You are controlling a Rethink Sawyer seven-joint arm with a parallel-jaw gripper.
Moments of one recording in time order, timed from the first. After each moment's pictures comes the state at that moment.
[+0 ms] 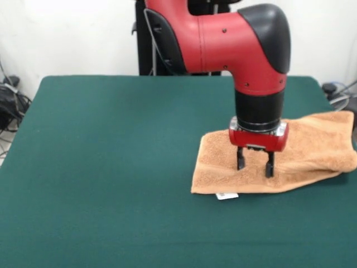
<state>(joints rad) -0.25 -0.40 0.21 1.60 -0.18 0.25 2.13</state>
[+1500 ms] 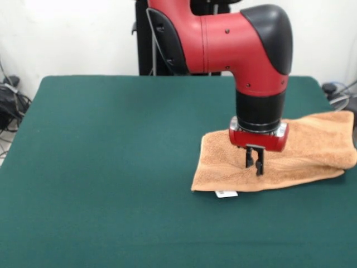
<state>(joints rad) -0.23 -0.40 0.20 1.59 -0.18 0.28 2.13</state>
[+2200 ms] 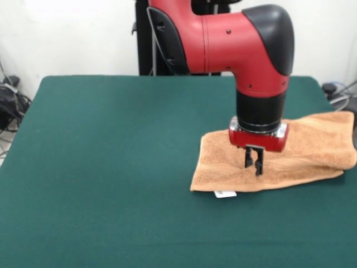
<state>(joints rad) -0.22 -0.40 0.19 1.56 -0.18 0.31 2.13</state>
